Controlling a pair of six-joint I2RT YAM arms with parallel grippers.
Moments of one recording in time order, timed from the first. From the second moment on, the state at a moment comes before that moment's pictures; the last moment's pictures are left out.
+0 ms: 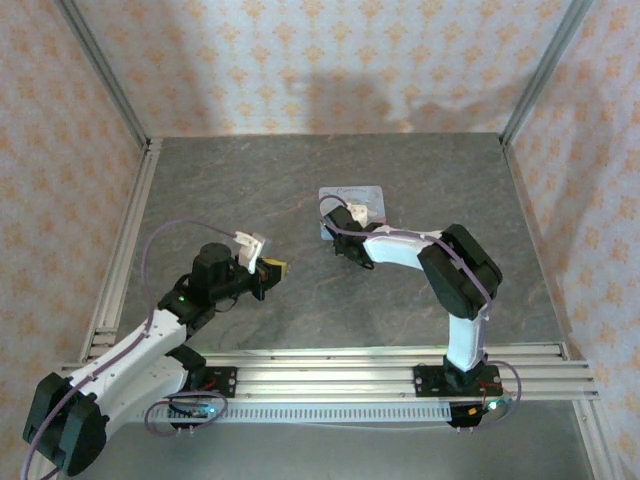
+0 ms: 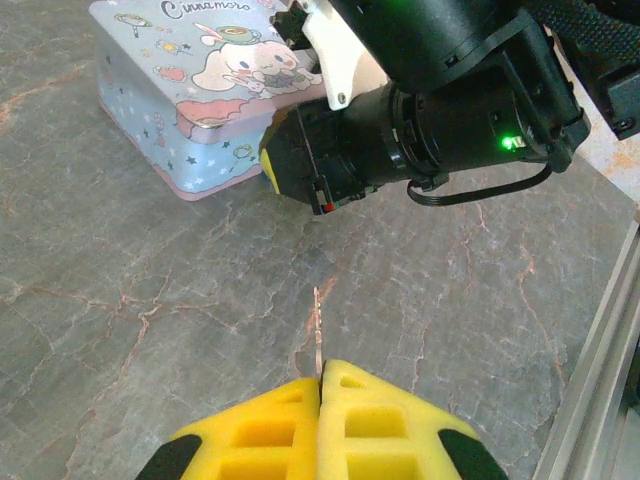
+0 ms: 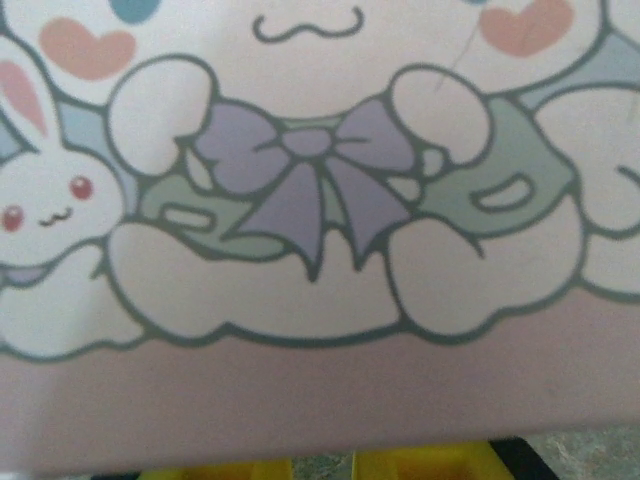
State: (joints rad) left arm -0.45 0.84 0.41 -0.03 0.39 -0.22; right arm 0.71 1.89 1.13 -0.32 0.40 0.64
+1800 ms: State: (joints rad) left arm -0.35 1.66 0.44 1.15 0.68 -0.39; right arm 0.52 1.74 1.34 -0.57 -0.57 0.97
